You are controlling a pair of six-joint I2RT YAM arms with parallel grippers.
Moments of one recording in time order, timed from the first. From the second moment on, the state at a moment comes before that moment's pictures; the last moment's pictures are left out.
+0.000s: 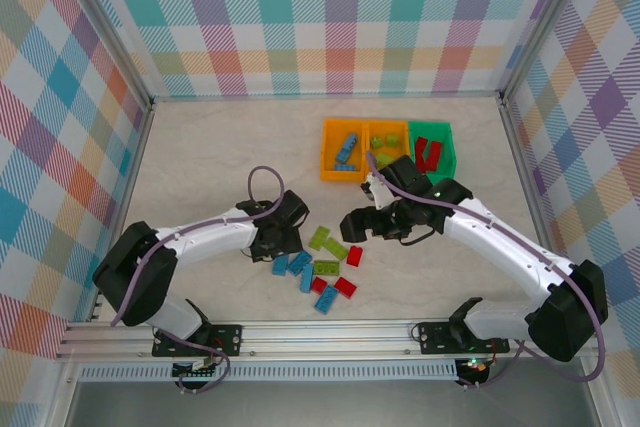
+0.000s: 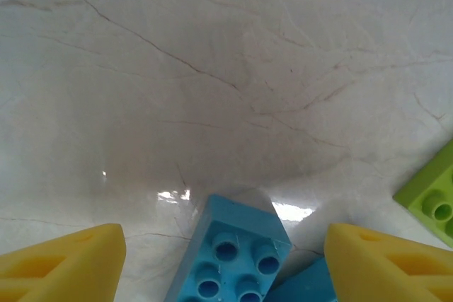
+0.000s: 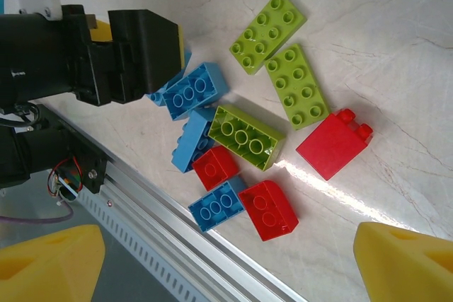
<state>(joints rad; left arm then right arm) -0.77 1.52 0.87 -0.72 -0.13 -0.99 0.68 1.25 1.05 -0.88 -0.43 0.46</state>
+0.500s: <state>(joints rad) -0.77 1.59 0.86 -0.71 -0.12 -0.97 0.68 1.25 1.04 -0.88 -0.43 0.47</state>
